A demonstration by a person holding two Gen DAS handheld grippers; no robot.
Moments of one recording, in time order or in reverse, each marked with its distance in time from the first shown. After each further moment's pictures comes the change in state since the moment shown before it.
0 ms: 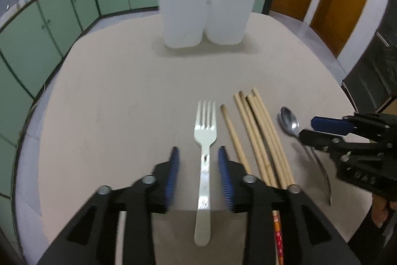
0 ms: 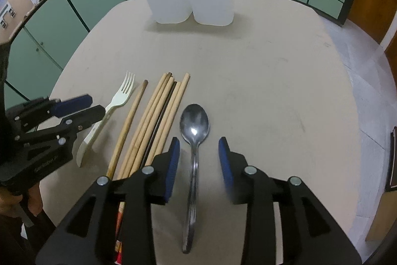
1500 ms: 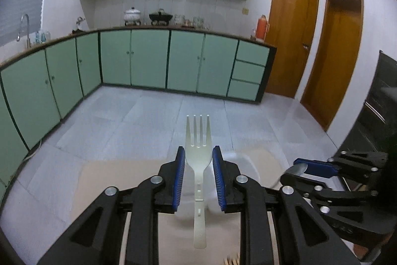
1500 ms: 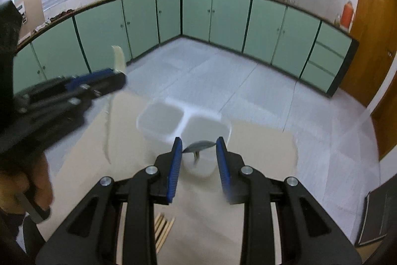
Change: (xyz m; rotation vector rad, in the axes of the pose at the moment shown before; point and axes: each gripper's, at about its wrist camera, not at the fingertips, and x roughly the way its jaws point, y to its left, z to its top) left arm -0.098 0.038 0.186 -0.083 -0.471 -0.050; right arm -0.105 0.011 0.193 -0.160 -0.314 -0.093
